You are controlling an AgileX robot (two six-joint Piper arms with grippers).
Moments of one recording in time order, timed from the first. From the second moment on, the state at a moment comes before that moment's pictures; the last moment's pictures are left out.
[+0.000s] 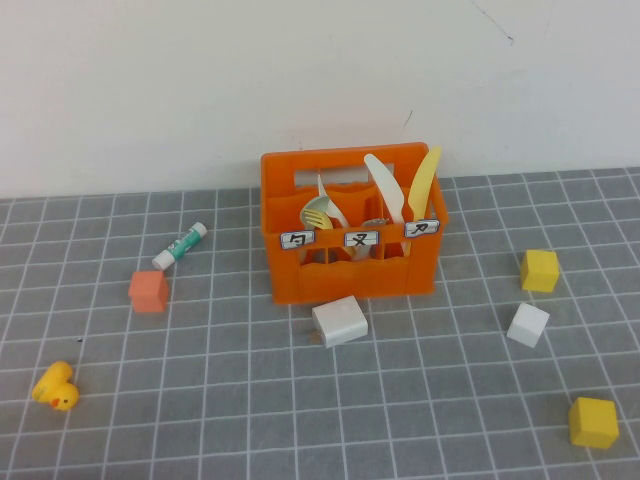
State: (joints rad) right arm 0.28 0.14 -0.29 0.14 0.60 -0.52; left arm -0.05 -0.02 0.02 0.03 0.39 -0.18
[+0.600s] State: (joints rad) right arm -0.02 -0.01 0.03 0.10 0.35 -0.49; left arm -0.05 -0.02 0.02 0.03 0.39 -0.18
